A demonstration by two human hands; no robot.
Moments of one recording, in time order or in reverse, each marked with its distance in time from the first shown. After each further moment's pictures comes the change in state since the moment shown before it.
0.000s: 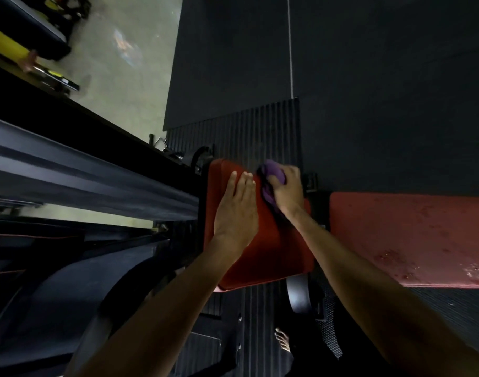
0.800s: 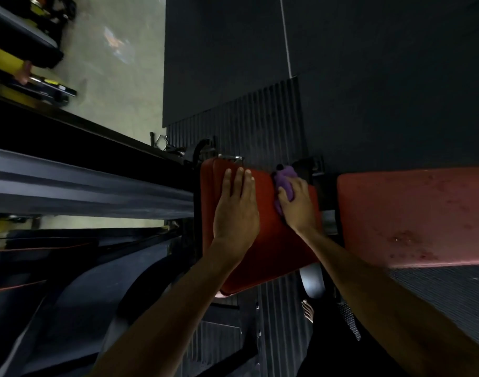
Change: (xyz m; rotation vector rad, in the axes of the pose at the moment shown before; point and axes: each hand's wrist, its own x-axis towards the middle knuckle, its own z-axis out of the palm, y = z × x) left_hand 0.007 0.004 0.000 -0.098 -0.009 -0.007; right_hand -0.030 0.068 0.003 -0.201 0.053 -0.056
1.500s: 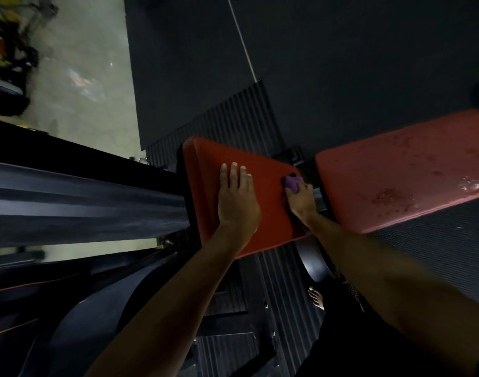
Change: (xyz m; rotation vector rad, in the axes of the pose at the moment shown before) left_hand -0.034 0.030 0.011 0.022 -0.078 0.078; right_hand -0.044 0.058 0.011 0.081 0.038 0.426
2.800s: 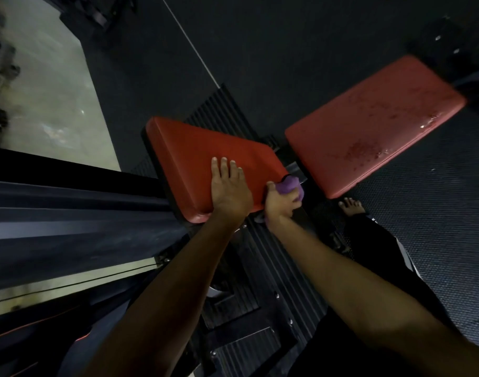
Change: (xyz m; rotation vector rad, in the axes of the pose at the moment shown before) left_hand -0.039 0.043 0.021 0.214 -0.104 0.130; right_hand -0.118 0.009 0.043 0.765 0.356 0.611
